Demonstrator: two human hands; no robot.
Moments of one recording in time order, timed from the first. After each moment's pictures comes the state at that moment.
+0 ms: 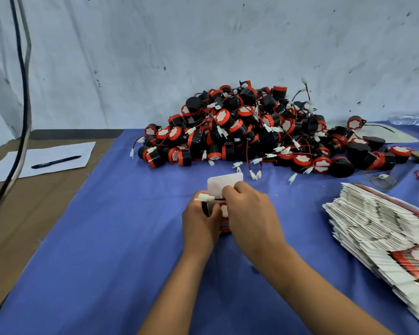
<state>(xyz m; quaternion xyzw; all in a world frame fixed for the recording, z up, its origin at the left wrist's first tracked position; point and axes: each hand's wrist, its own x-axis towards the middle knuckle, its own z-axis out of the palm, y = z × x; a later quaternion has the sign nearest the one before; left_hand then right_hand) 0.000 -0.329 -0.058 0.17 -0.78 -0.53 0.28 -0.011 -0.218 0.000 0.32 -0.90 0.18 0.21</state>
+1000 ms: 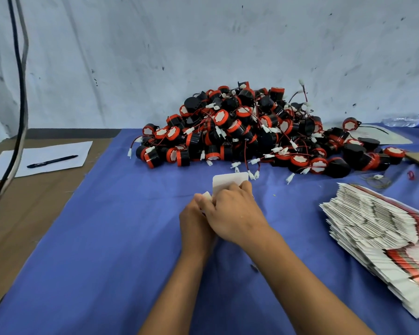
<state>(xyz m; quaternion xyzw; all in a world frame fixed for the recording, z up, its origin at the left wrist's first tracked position) 0.005 -0.332 -0.056 0.19 -0.83 -0.45 0.27 -0.024 -0.247 -0.002 0.26 -0.95 0.16 0.03</state>
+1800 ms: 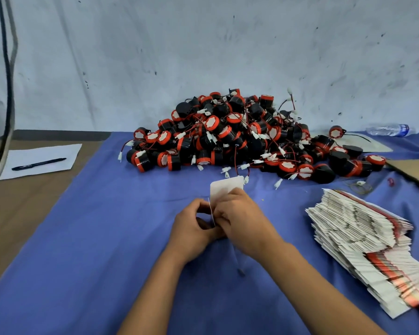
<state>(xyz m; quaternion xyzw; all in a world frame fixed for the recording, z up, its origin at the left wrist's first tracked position) 0.012 -0.343 -0.054 0.06 -0.81 -0.56 0.14 -0.037 -0.199 -0.010 0.39 -0.90 0.20 0.06</state>
